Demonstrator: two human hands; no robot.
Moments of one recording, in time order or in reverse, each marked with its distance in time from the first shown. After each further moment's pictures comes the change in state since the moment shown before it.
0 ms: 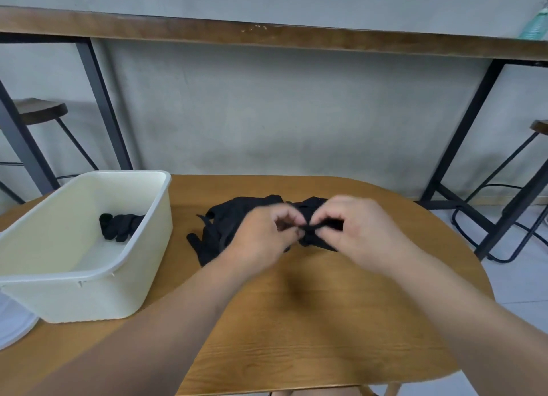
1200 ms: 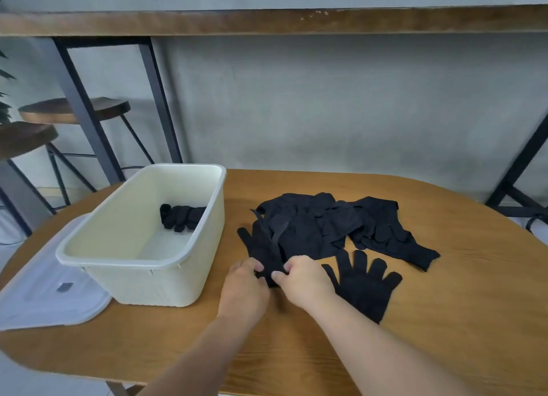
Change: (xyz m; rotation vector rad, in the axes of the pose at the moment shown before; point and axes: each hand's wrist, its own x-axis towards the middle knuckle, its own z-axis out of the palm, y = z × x) left_hand -0.065 -0.128 -0.031 0.345 0.232 -0.533; right_hand 0.039 -0.068 0.196 0.160 -0.337 0.536
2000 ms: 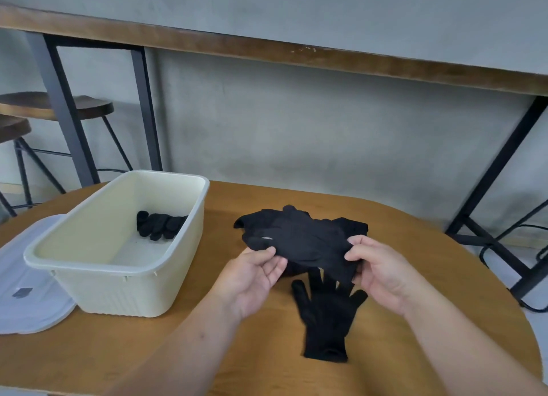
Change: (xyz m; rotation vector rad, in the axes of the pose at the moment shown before) left_hand -0.003 0.074 -0.020 -1.625 -0.489 -0.331; right_hand -0.034 0.069 -0.146 1.086 -0.082 0.010
